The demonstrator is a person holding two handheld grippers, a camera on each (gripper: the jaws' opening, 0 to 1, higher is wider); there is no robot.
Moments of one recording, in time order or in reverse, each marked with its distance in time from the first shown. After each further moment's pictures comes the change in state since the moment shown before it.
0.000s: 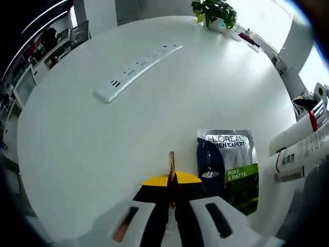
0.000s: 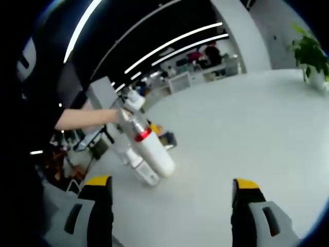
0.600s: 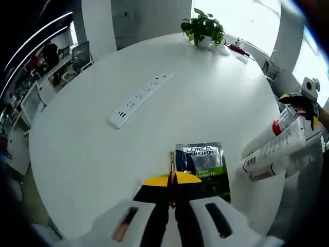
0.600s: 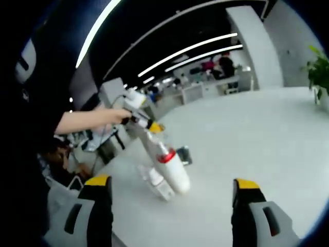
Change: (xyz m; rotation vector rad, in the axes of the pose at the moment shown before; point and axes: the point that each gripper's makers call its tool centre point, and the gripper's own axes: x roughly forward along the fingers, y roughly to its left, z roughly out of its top) left arm -0.090 -0.027 0.023 0.070 -0.130 0.020; right arm -0.006 0.041 0.039 -0.096 -0.061 0.077
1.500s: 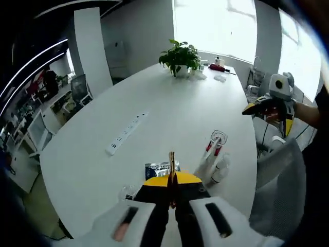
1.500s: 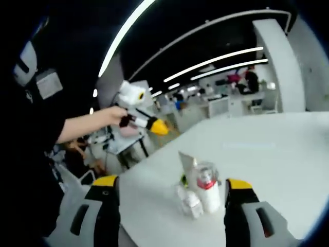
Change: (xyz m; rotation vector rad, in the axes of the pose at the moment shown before) left arm -0.134 -0.110 0.038 0.087 -0.239 -0.020; right arm -0.006 0.087 0.039 -0.133 -0.028 0.215
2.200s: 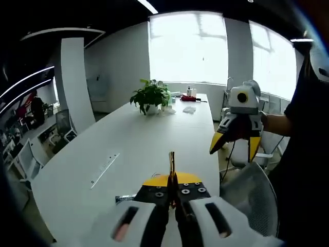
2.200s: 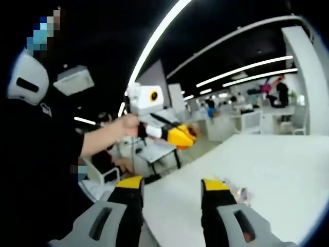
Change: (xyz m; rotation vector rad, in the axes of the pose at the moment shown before) left arm -0.082 -0.135 0.074 0.126 -0.265 -0.155; right arm -0.026 0.103 0.082 -0.187 -0.091 0.222
